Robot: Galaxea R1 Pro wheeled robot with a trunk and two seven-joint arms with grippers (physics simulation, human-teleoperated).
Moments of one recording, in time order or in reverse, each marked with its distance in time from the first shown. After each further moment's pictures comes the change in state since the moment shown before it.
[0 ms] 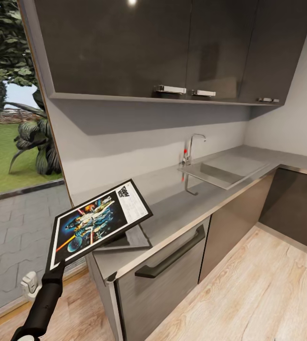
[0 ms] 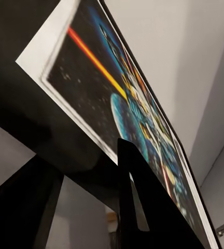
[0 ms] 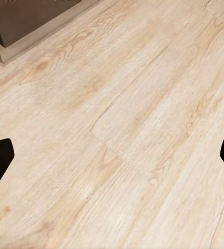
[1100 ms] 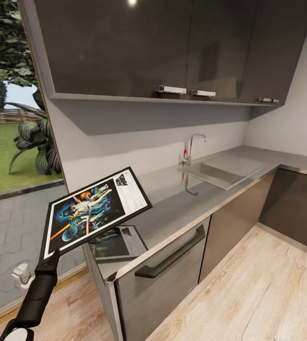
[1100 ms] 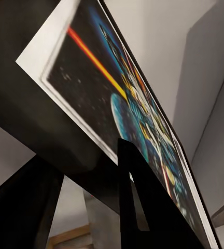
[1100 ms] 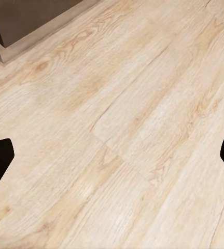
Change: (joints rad) left arm 0.000 0.019 0.002 -0.105 0.000 0.001 -0.006; right arm 0.000 0.000 0.000 0.000 0.001 0.000 0.000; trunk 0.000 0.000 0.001
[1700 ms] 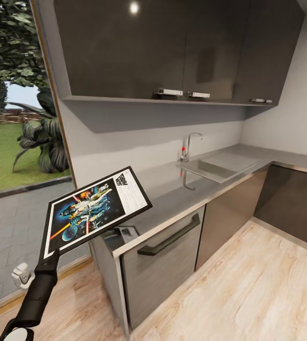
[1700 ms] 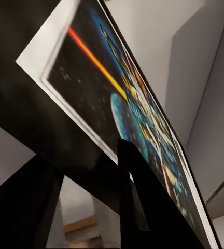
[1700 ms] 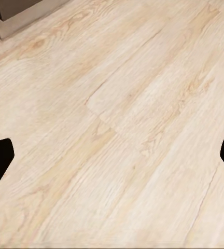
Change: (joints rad) left arm 0.000 0.001 0.000 -0.002 0.000 0.000 -0.003; right arm 0.001 -0.001 0.001 0.001 0.001 0.000 0.003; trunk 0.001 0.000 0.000
